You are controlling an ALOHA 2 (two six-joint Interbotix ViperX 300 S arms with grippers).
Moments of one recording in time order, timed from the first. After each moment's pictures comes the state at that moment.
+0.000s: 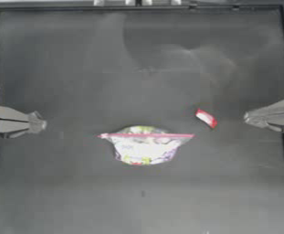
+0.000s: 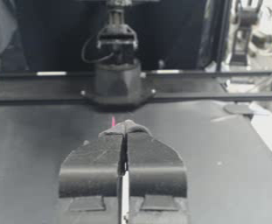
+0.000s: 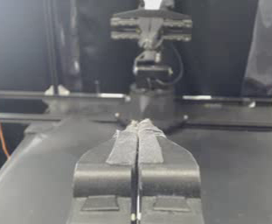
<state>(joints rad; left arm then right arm) 0.00 -0.98 1.19 0.00 -0.29 0.00 0.00 -0.97 1.18 0.00 -0.29 0.00</state>
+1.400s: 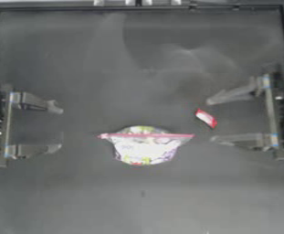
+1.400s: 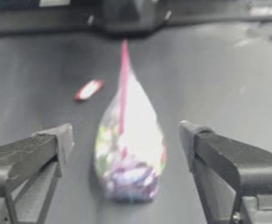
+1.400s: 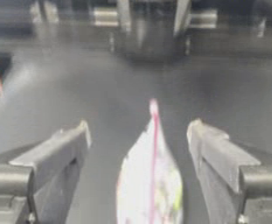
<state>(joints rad) 0.06 -0.83 1.21 0.00 -0.22 0.06 -0.04 -0.68 0.85 -0.02 0.14 0.02</state>
